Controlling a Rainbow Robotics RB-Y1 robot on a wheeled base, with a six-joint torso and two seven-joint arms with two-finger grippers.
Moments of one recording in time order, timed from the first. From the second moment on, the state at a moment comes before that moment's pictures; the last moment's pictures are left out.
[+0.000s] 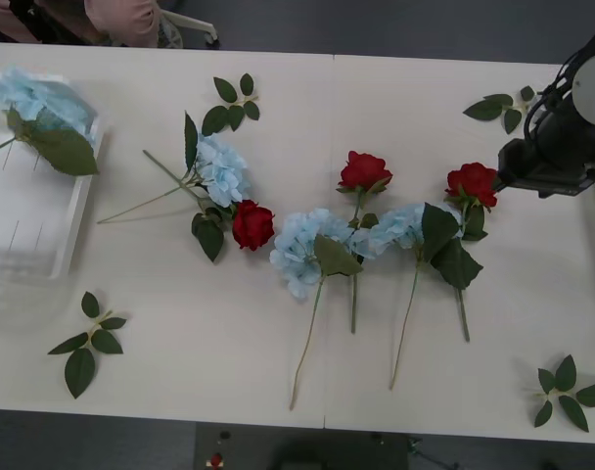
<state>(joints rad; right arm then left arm) -0.78 -0.88 0.43 -1.37 -0.92 1.49 1.02 -0.51 1.32 -0.61 -1.38 0.85 0.79 -1.75</state>
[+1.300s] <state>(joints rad) -0.80 -0.67 0.68 -1.07 -0.66 1.14 1.02 -0.76 0.97 -0.68 -1.47 1.23 0.82 -1.99</state>
